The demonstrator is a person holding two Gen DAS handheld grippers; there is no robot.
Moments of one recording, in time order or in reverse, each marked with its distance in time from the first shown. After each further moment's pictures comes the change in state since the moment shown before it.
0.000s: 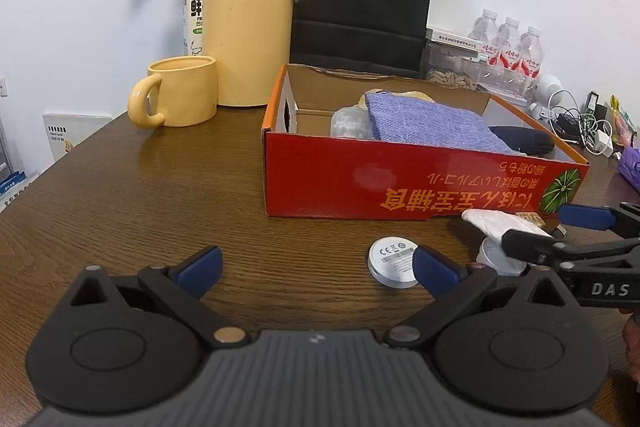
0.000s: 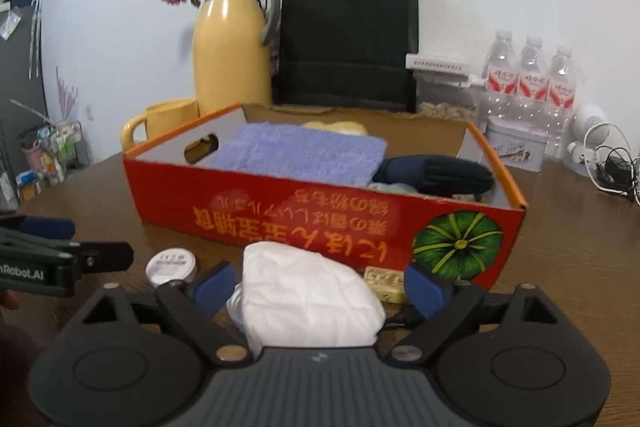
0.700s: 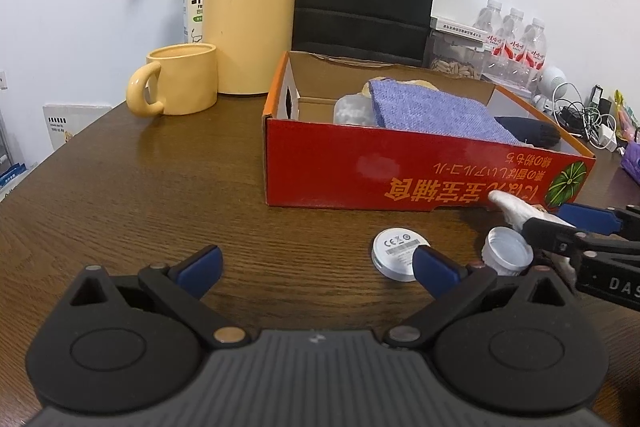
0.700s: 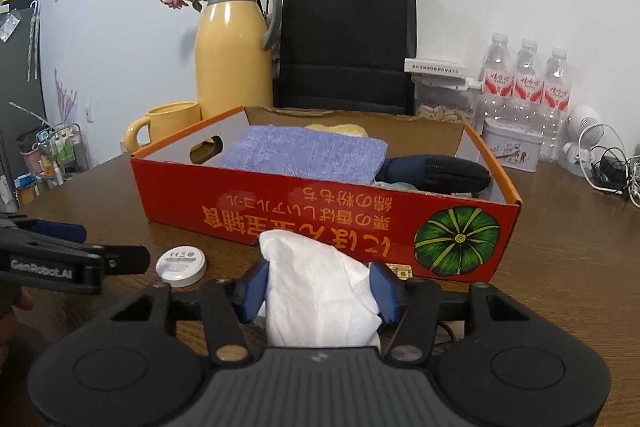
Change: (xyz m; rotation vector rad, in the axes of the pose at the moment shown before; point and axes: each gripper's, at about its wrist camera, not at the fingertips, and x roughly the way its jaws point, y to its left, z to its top) left arm 0.007 0.003 -0.001 -0.004 0.034 0.002; right arm -0.021 0.004 -0.006 0.004 -0.049 -0.013
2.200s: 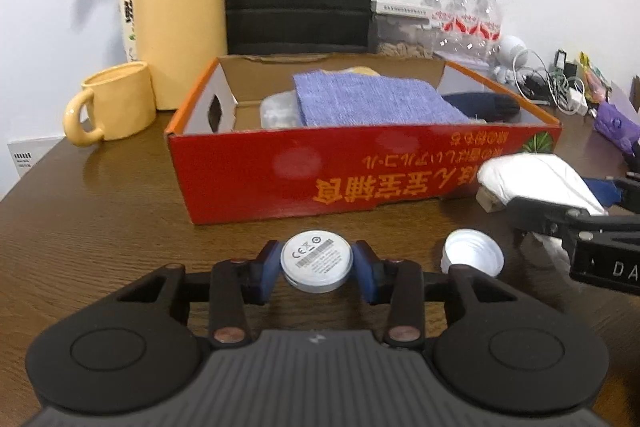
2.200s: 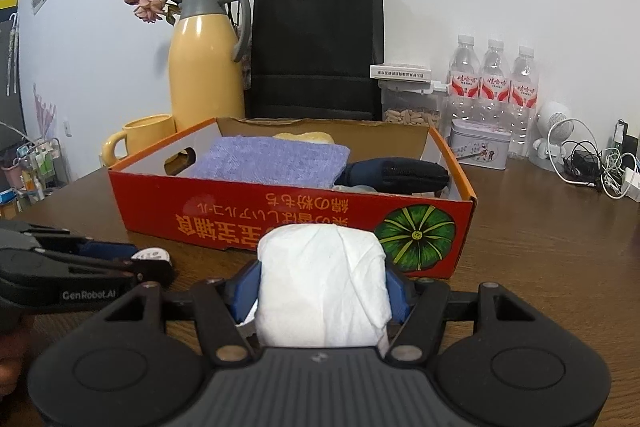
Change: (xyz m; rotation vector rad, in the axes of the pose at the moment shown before) left arm 0.016 -0.038 0.003 0.126 -0.003 -0.071; right arm -0.010 -0.014 0.000 0.035 -0.015 -0.058
